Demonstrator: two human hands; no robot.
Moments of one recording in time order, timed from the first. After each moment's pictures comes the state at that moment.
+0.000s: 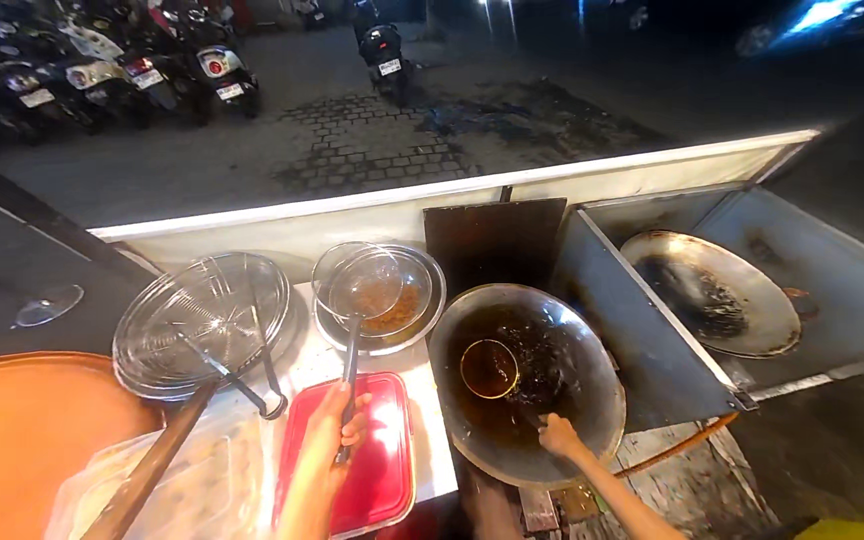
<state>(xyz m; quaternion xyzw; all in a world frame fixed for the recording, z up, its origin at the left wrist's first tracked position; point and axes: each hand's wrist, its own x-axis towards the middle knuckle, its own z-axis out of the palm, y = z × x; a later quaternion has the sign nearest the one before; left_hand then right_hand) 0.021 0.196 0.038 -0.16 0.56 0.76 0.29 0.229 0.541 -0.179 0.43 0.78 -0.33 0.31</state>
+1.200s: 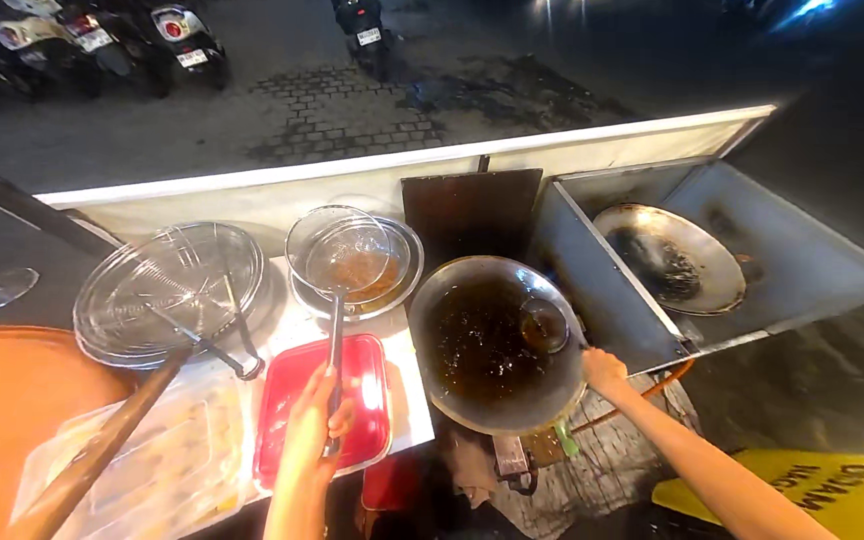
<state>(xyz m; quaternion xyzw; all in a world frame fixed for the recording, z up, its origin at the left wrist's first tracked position) 0.084 0.191 0.051 -0.11 0.56 0.77 0.27 0.288 0.604 -0.076 0.48 0.82 -0.08 0.31</state>
